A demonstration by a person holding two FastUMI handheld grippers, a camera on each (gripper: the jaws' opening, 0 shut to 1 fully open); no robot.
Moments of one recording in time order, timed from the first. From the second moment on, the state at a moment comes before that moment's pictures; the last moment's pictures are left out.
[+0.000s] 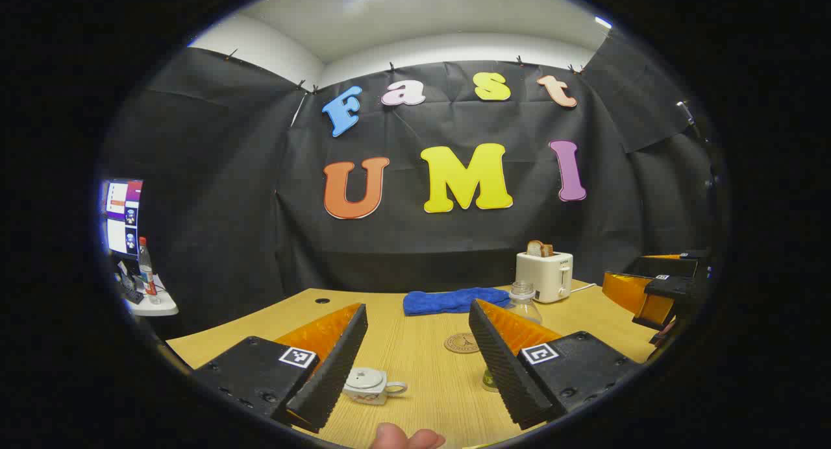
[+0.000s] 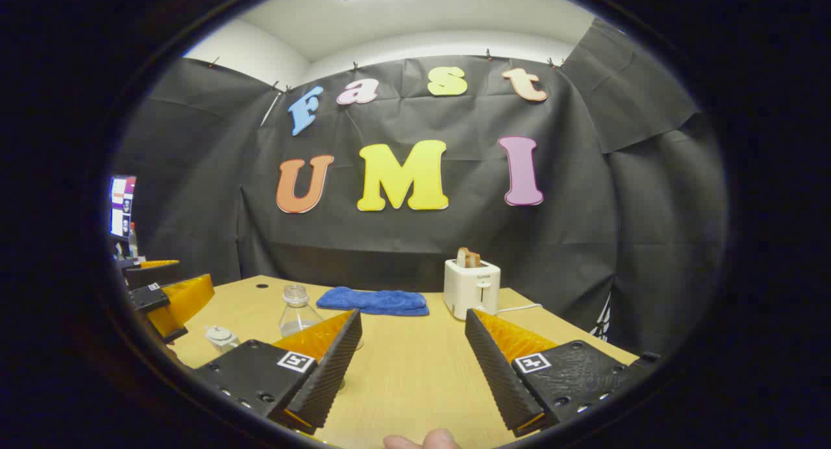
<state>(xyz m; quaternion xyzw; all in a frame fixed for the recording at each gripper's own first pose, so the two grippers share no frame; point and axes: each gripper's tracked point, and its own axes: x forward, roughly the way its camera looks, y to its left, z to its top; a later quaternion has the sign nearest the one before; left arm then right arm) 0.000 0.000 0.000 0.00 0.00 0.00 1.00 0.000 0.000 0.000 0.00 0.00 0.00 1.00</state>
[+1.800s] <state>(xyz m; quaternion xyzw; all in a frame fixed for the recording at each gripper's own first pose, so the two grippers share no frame) 0.018 0.054 -0.092 -0.03 0.12 0.03 0.99 0.017 0.013 -0.035 0.00 0.04 0.02 1.00</state>
